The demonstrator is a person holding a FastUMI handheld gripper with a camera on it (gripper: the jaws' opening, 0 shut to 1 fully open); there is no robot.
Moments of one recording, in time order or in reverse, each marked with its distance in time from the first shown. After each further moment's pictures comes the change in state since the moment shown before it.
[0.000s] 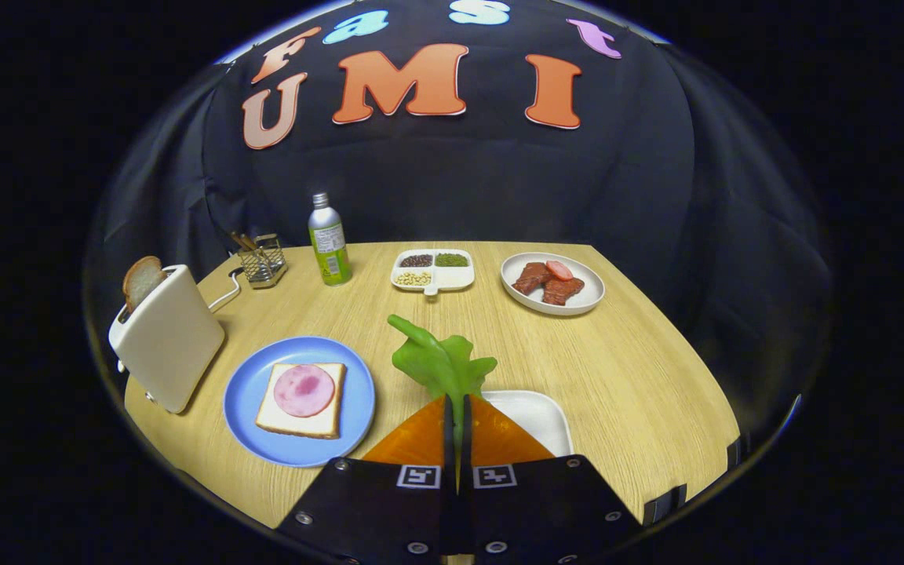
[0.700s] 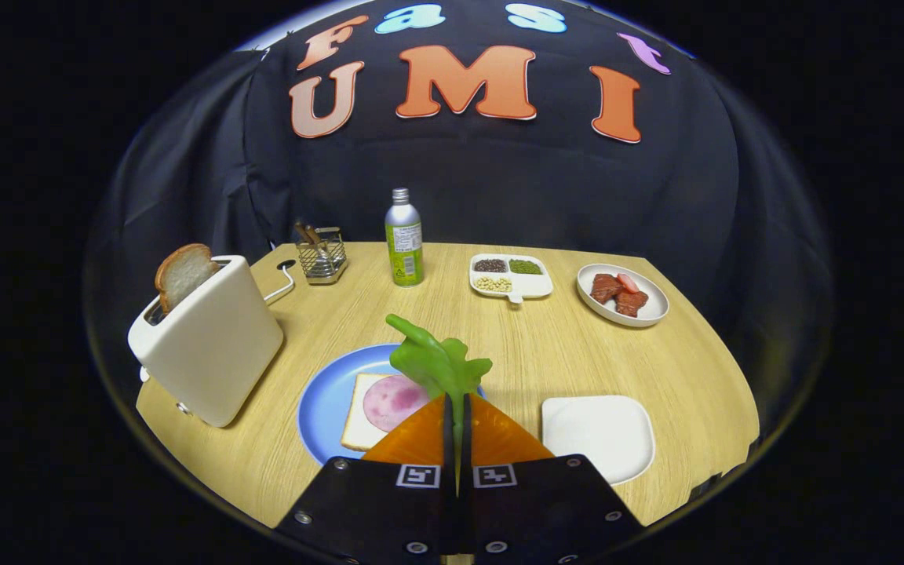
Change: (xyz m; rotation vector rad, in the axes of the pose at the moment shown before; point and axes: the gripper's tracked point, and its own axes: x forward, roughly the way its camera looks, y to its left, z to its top) arm -0.002 0.104 0.005 -0.055 0.002 0.103
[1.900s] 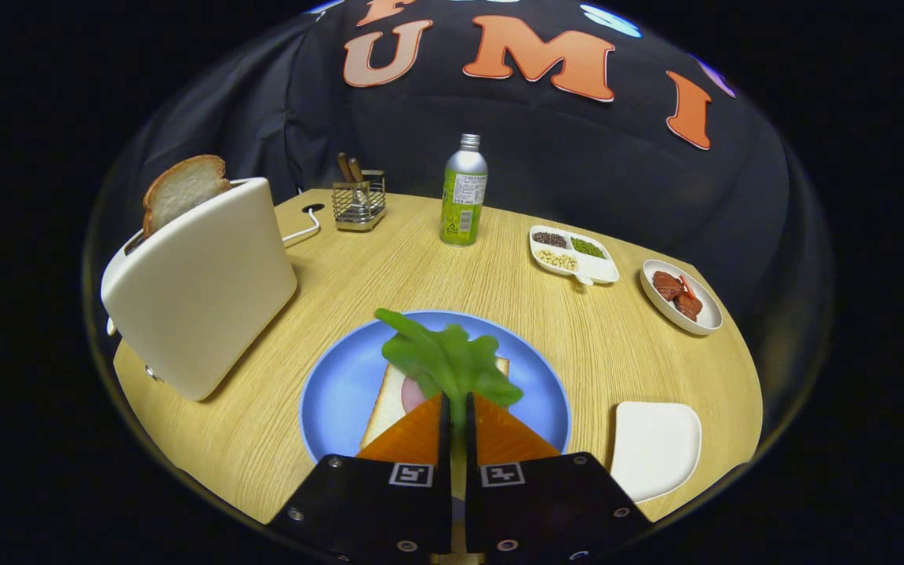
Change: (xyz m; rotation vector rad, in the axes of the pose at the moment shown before) arm 0.053 0.051 -0.042 -0.156 0.121 0.057
